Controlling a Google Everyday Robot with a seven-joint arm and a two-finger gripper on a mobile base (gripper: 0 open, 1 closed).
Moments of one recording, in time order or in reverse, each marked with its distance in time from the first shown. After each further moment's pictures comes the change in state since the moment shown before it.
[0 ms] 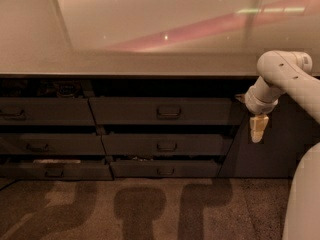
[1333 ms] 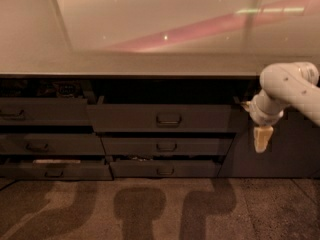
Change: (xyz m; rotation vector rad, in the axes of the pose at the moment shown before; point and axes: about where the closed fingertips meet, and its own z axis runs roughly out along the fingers) arm 0.007 0.036 -0.004 0.047 0.075 0.054
